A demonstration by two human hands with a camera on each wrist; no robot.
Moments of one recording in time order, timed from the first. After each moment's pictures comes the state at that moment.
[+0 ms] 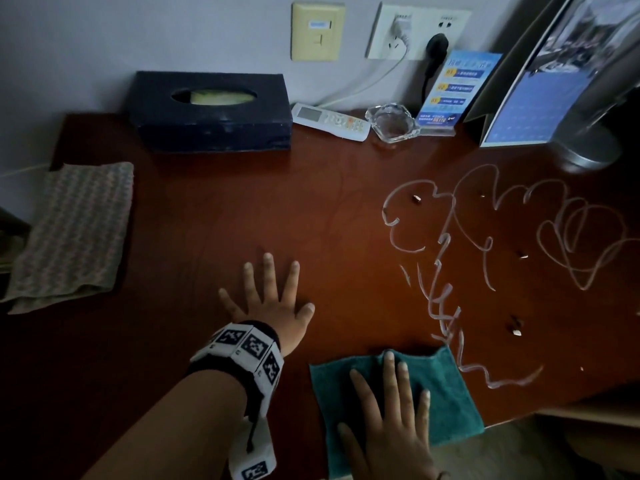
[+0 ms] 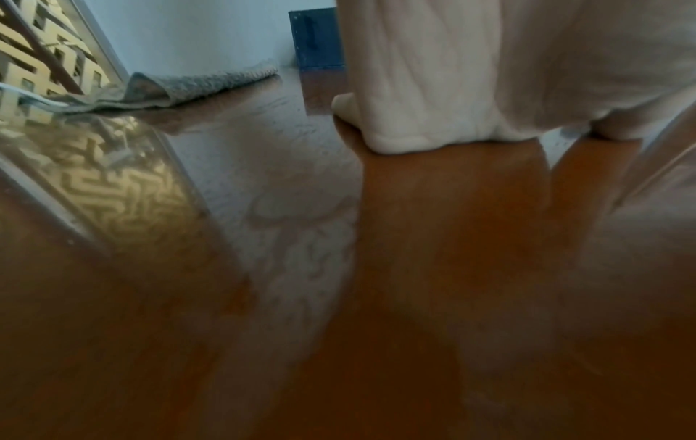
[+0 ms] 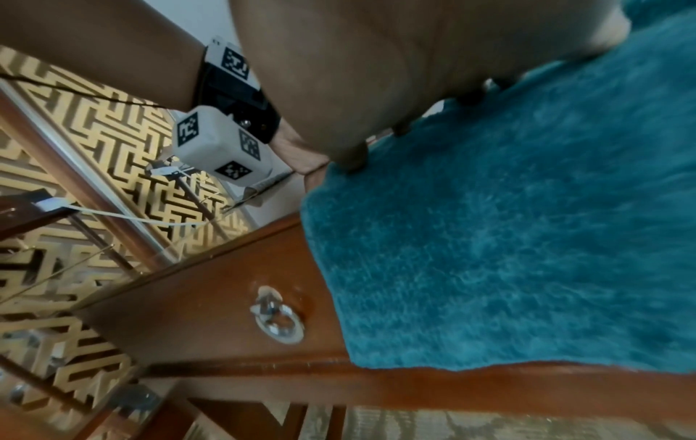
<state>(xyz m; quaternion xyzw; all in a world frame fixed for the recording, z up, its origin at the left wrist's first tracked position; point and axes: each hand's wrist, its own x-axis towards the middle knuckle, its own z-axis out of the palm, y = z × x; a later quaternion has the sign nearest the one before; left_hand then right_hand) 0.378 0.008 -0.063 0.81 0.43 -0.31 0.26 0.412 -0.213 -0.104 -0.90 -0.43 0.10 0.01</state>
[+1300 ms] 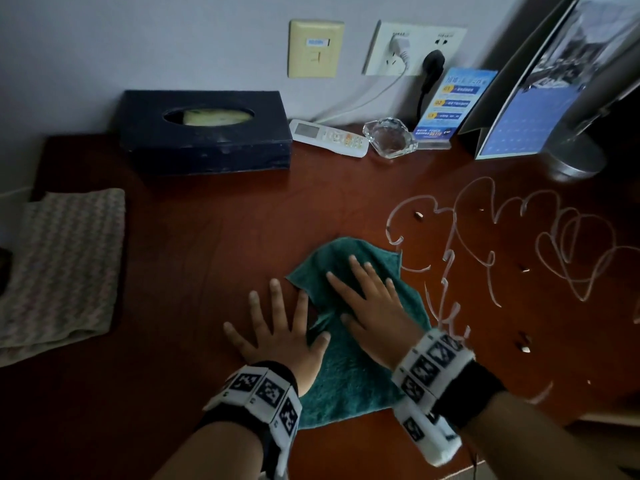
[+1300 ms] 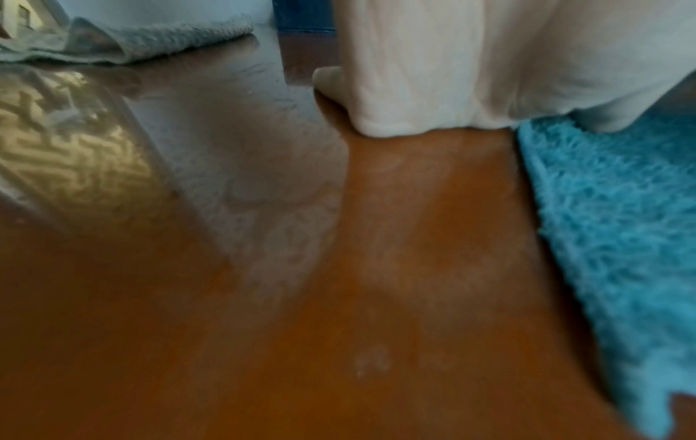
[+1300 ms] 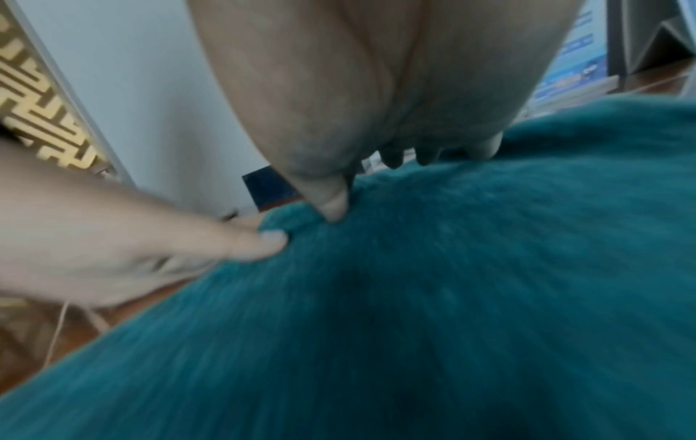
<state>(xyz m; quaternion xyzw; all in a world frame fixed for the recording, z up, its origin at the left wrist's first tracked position) 0.382 0.009 -0.062 0.80 0.43 -0.32 0.27 0.512 -0.068 -0.059 -0.82 -0.53 0.24 -0.01</state>
